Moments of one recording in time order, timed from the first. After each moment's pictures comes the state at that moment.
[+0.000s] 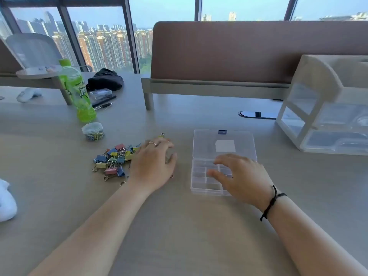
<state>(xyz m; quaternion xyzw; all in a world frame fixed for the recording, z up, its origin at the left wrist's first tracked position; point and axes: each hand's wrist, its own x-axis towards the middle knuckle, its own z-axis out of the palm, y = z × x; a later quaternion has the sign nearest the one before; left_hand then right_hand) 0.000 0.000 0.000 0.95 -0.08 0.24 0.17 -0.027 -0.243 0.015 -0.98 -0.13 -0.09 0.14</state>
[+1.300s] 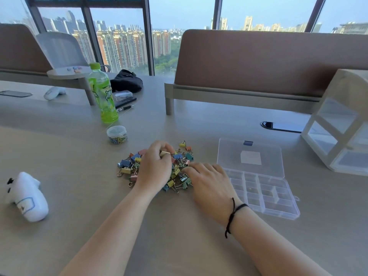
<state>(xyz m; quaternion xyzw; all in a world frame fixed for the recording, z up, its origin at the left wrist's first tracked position) 0.001 0.038 0.019 0.82 0.06 0.19 0.53 -0.015 -0.119 0.007 -0.96 -0.26 -0.11 0.06</state>
